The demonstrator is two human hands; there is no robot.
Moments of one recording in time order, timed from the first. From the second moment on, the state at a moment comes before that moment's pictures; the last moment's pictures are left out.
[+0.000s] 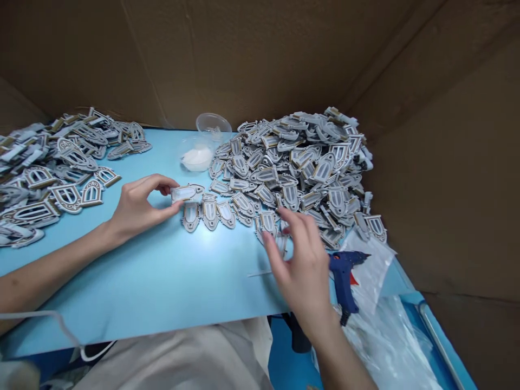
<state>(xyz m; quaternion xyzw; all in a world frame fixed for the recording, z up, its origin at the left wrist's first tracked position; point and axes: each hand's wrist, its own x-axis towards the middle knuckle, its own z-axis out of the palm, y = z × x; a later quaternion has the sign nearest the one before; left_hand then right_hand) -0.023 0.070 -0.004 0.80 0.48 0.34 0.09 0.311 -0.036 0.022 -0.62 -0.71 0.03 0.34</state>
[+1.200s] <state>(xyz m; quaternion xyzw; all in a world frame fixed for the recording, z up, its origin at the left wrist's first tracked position) -0.047 0.091 -0.056 0.86 0.44 0.21 0.12 0.186 0.069 -0.005 -0.43 -0.90 0.05 -0.02</state>
